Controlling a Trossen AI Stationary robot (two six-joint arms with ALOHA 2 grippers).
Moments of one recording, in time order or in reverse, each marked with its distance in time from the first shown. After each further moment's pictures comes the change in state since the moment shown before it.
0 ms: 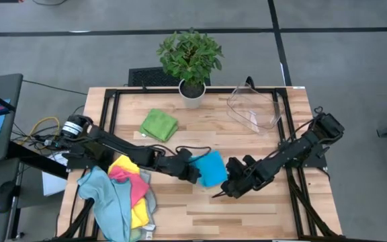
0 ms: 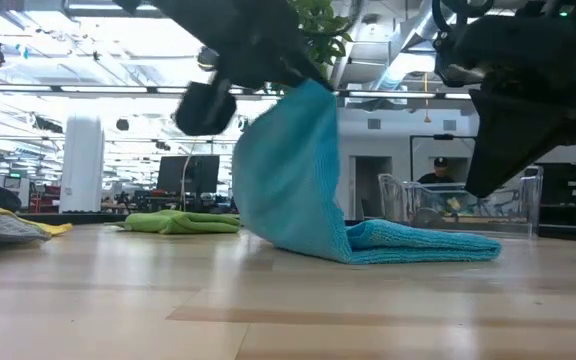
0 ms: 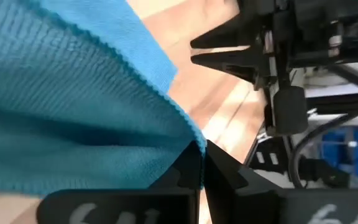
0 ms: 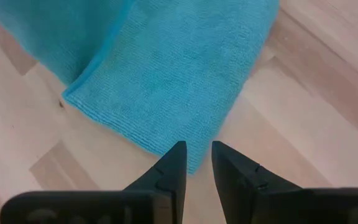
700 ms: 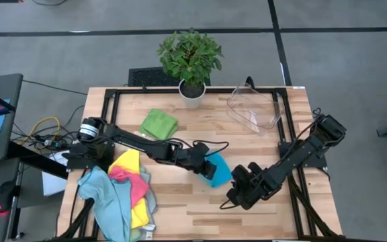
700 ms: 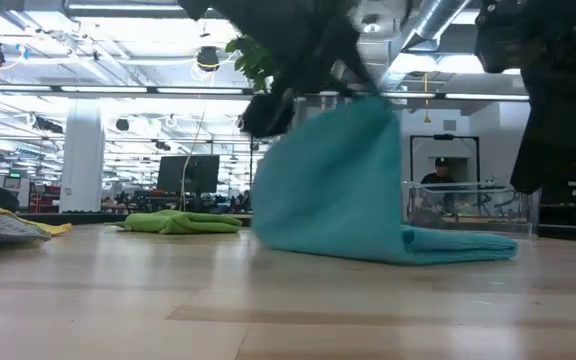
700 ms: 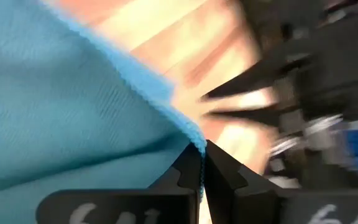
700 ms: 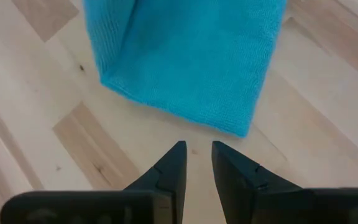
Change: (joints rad) left arm 0.083 0.168 0.259 -0.124 0.076 0.158; right arm 0.126 0.000 0.000 -0.020 0.033 0.132
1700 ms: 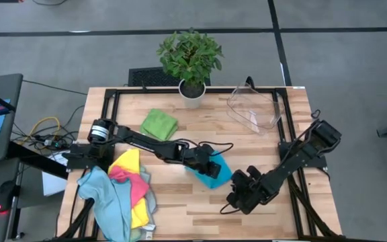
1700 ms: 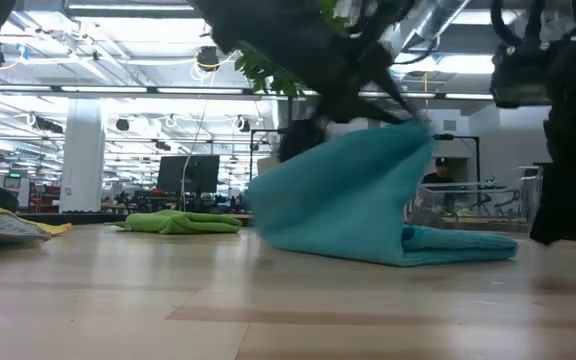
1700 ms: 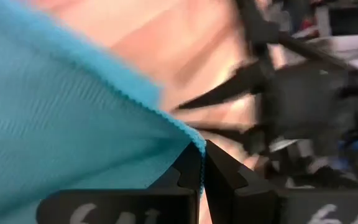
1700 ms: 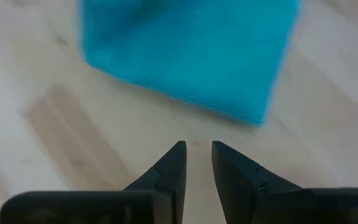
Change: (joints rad) left arm 0.040 0.126 0.052 0.101 0.106 -0.022; right arm 0.042 0.103 -0.050 0.098 0.020 0.014
